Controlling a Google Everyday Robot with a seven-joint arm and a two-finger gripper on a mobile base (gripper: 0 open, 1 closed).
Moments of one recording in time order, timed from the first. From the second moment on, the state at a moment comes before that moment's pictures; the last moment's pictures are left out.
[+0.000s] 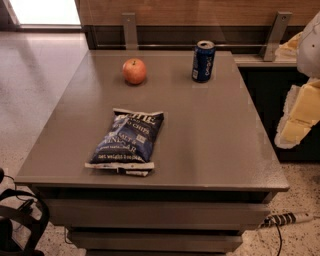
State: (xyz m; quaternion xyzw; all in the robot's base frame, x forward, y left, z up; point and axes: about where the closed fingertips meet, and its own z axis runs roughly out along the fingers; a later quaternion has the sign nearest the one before) arm 0.438 -0.214 0.986 -0.60 0.78 -0.05 0.17
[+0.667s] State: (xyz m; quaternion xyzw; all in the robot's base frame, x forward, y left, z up) arm 0.459 -0.224 0.992 -0.59 0.78 -0.04 0.19
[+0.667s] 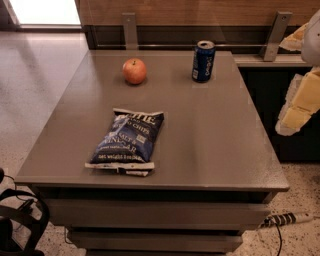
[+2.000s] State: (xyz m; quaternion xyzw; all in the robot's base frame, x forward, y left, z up) arm 0.647 -0.282 0.956 -0.44 0.75 0.08 0.48
